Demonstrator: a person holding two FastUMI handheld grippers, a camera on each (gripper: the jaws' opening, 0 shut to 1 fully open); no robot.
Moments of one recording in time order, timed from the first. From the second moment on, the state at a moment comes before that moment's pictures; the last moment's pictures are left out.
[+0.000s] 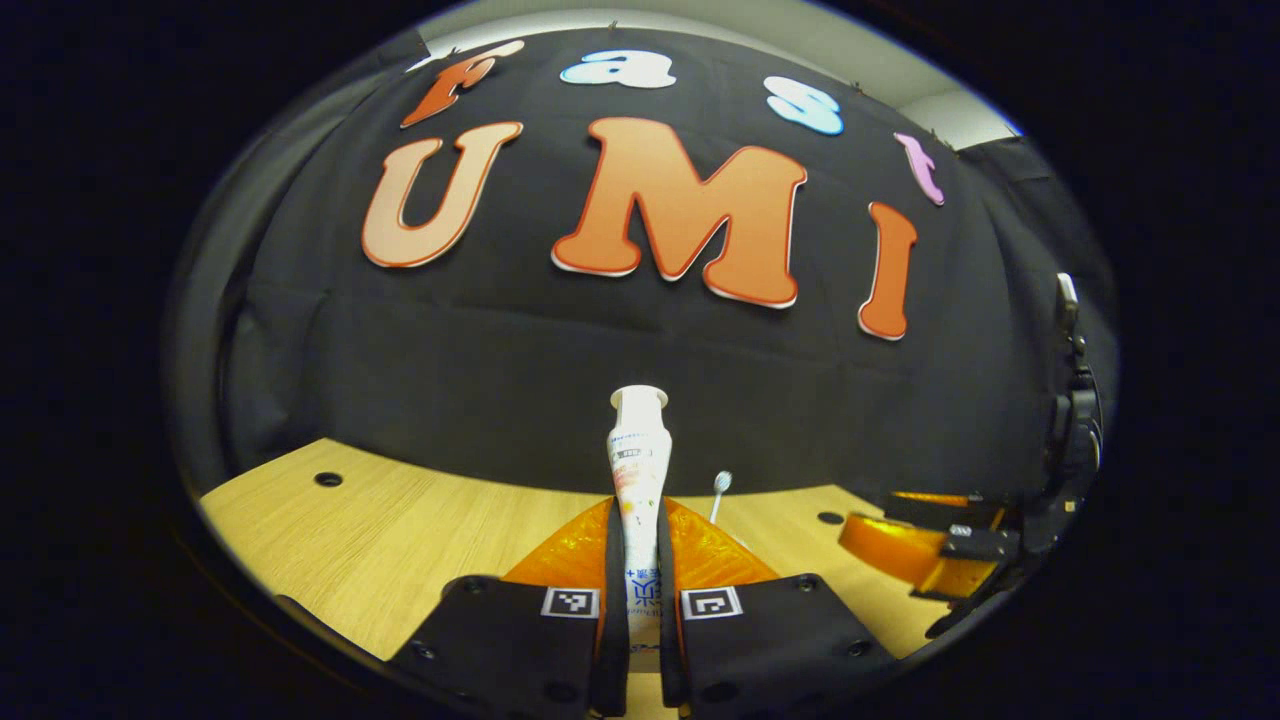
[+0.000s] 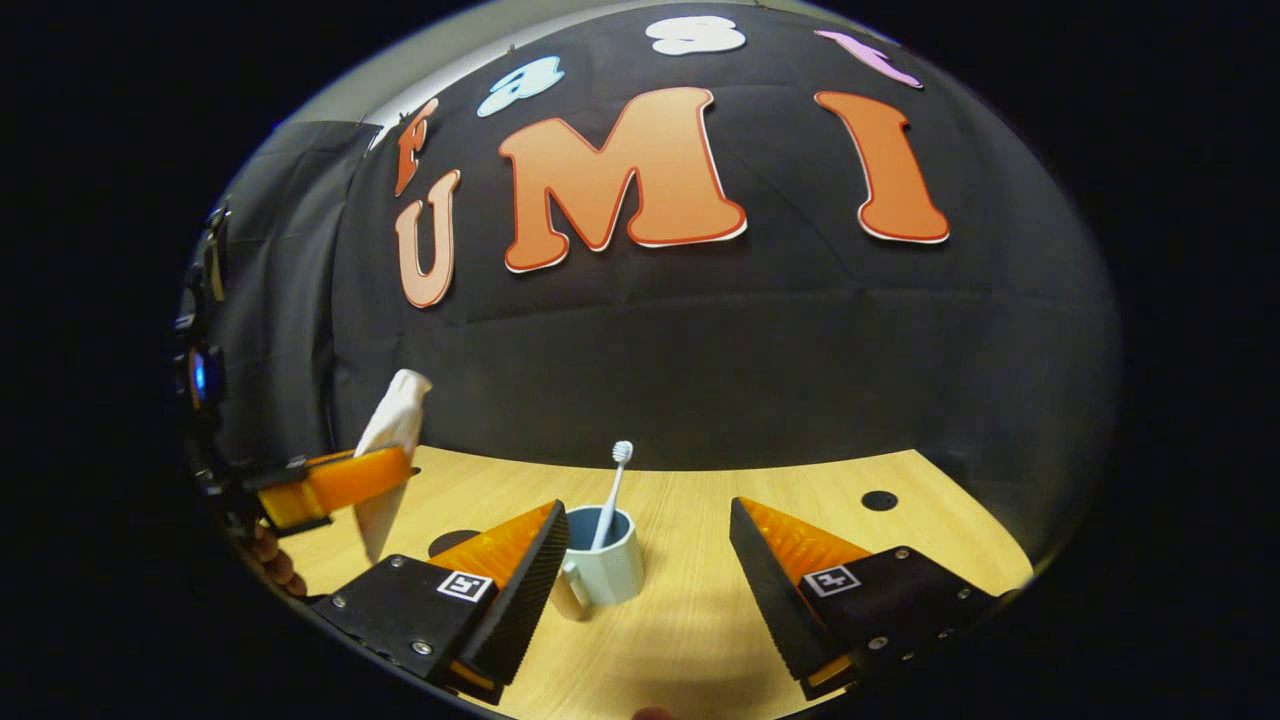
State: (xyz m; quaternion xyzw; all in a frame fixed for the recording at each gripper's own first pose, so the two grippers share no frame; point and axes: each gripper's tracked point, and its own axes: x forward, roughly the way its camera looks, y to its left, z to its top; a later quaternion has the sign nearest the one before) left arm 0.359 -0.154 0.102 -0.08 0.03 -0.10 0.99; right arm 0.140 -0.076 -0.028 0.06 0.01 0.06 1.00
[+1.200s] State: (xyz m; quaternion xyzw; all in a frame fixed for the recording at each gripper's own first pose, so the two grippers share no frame) left arm 0.476 -0.261 0.038 -0.06 0.03 -0.21 0.98; right arm 0.077 -0.123 -0.039 0.01 -0.01 0.02 1.00
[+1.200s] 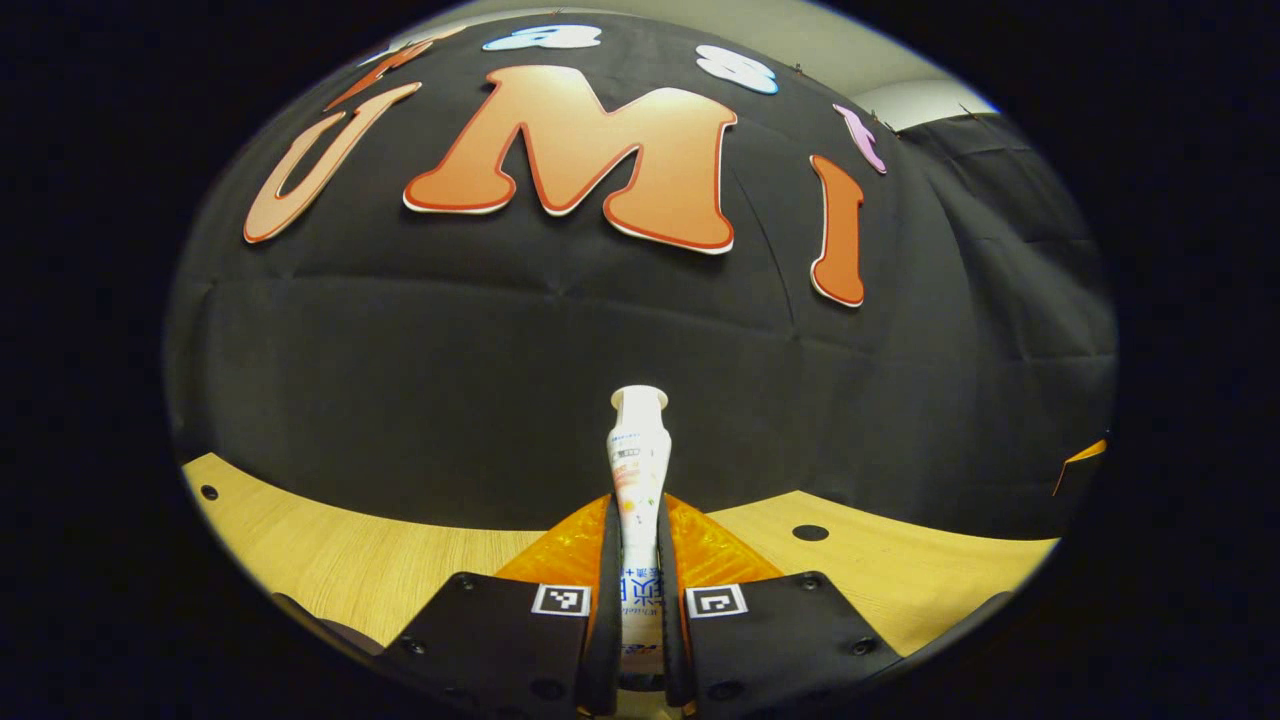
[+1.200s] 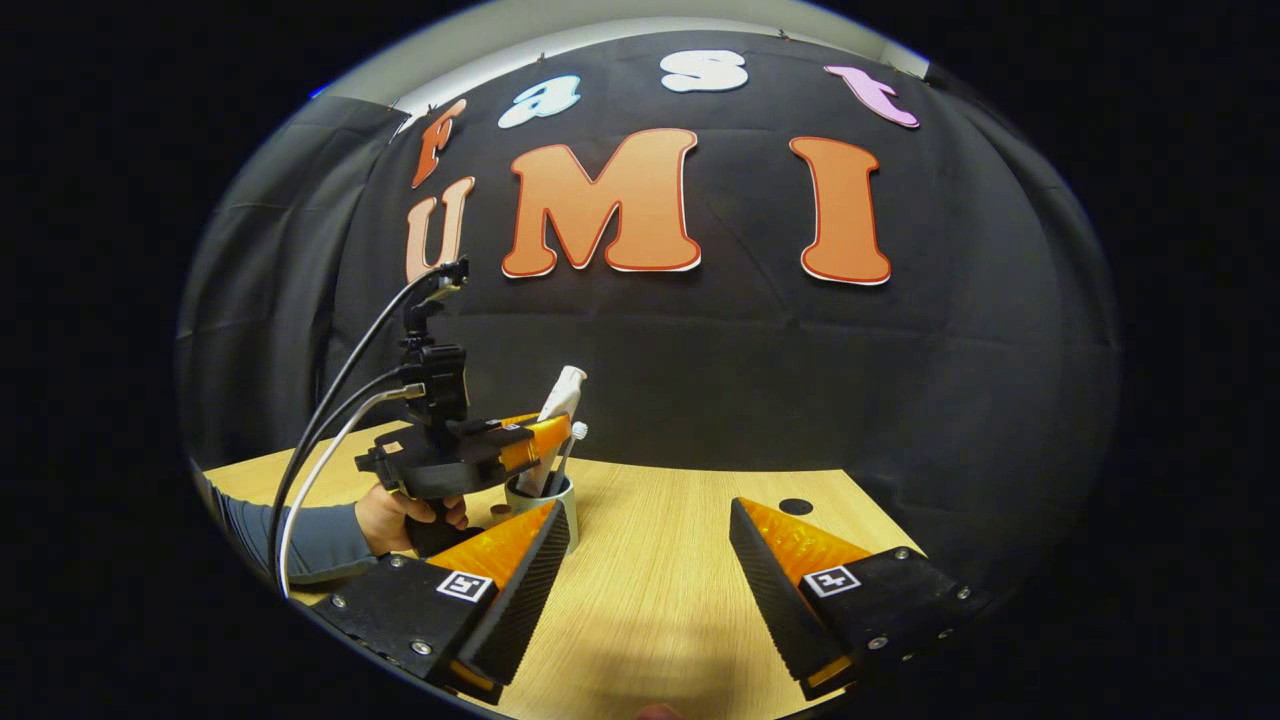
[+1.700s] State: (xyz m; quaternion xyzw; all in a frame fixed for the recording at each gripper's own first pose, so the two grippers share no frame) left arm 0.433 -0.227 0.063 -0.06 0.05 -0.21 0.98; right arm 0.082 -0.103 -0.043 0.02 0.02 0.01 1.00
